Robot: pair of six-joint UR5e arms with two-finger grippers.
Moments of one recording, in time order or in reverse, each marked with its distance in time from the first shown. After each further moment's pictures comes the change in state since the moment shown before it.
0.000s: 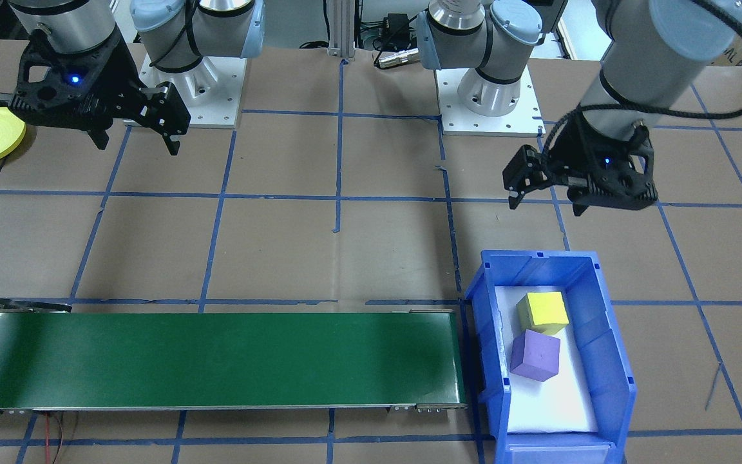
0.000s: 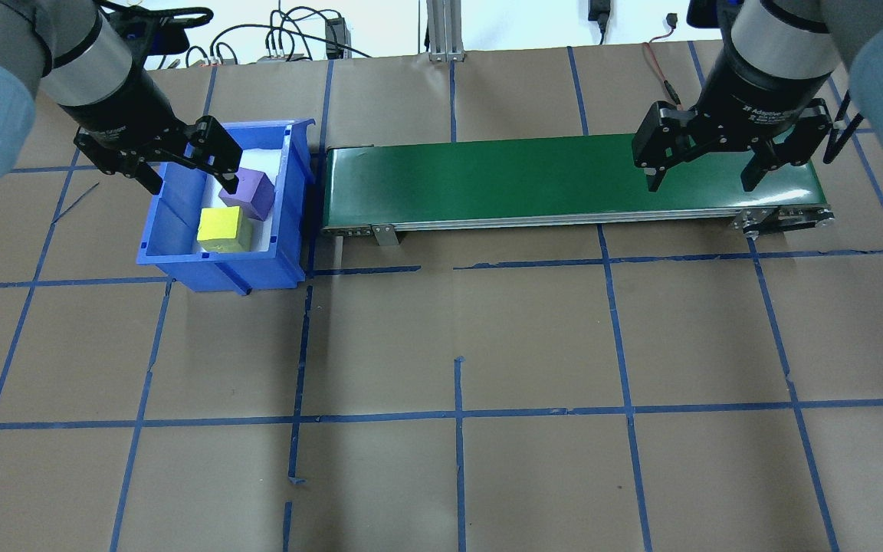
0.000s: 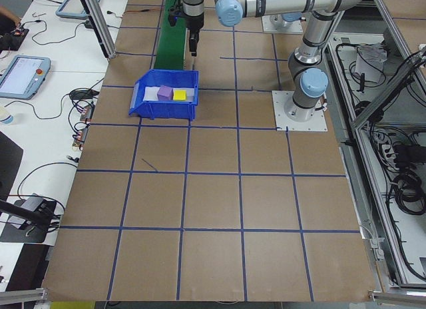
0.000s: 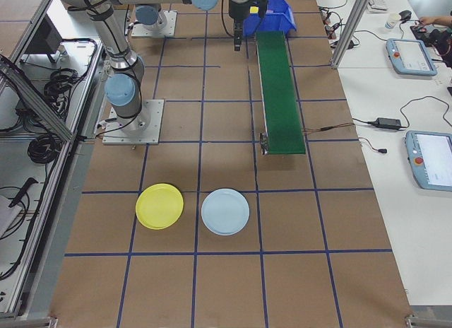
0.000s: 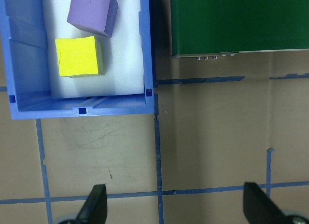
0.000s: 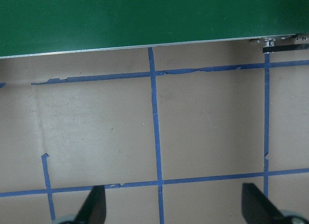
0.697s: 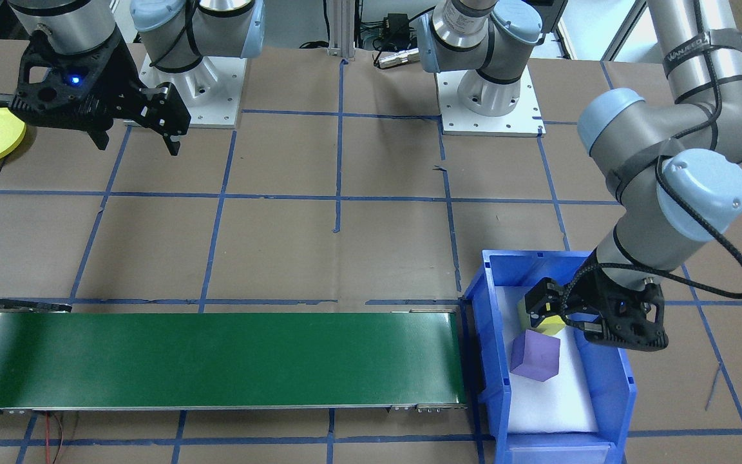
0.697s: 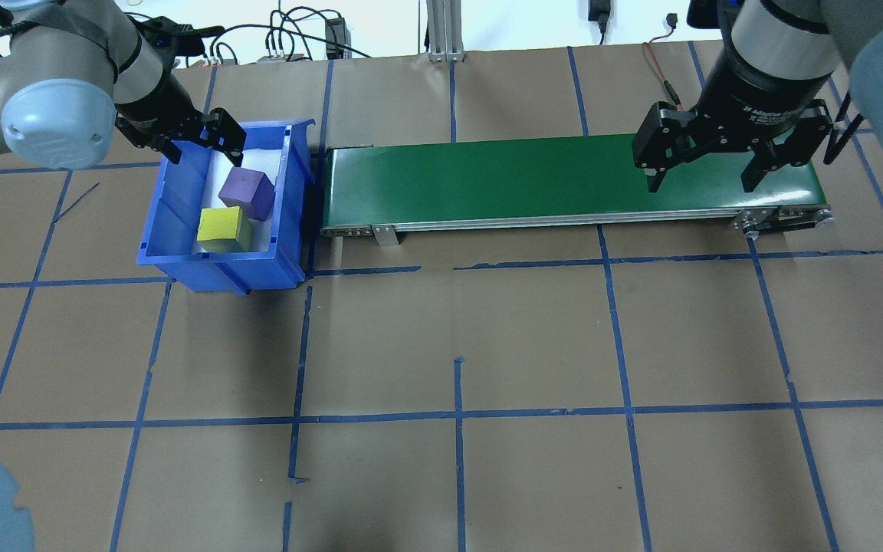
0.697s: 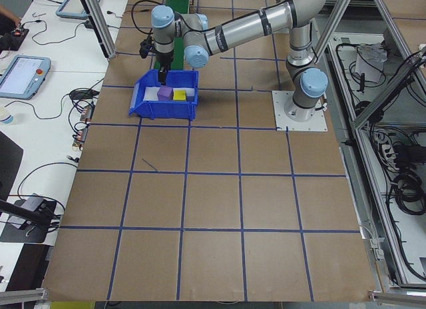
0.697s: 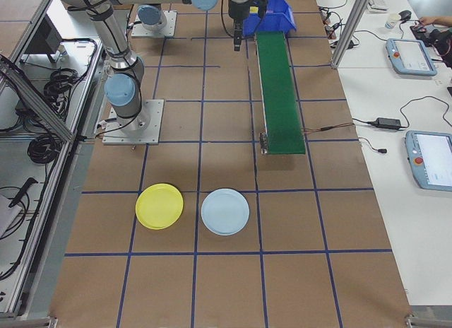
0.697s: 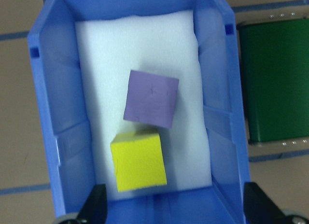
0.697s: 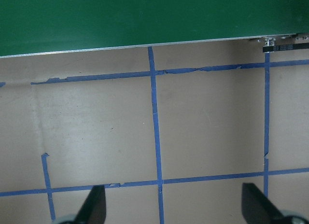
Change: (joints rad) left arm 0.034 -0.292 0.045 0.332 0.000 0.100; right arm 0.000 0.000 0.000 0.001 0.000 0.000
